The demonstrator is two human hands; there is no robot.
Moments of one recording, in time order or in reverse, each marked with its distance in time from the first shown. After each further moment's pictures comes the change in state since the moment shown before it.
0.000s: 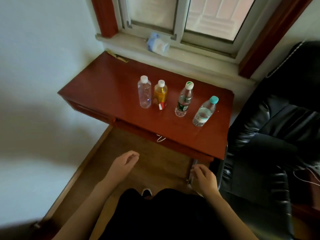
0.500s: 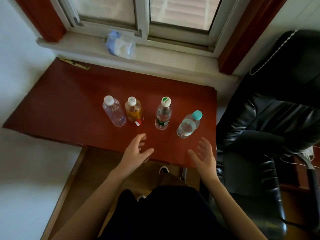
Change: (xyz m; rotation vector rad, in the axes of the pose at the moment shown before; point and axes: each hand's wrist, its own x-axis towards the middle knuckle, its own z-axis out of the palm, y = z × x) left_hand 0.172 0.104 0.023 -0.108 -0.152 0.101; right_hand 0.123 -0.064 -0.033 0.146 0.226 -0.067
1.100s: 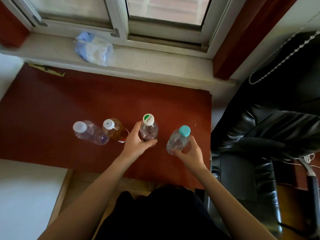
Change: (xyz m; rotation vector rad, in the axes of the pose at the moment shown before) left_hand 0.136 0.056 0.026 -0.030 0.090 0.046; right_hand 0.119 -0.027 0.008 -0.117 -0.117 -0.026
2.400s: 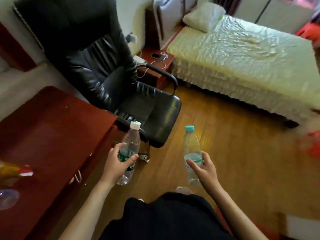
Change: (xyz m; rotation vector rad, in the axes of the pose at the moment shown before) left_hand -0.268 -0.055 0.031 0.404 -0.940 0.493; right_hand -0.525 0.126 0.141 0.599 1.169 0.394
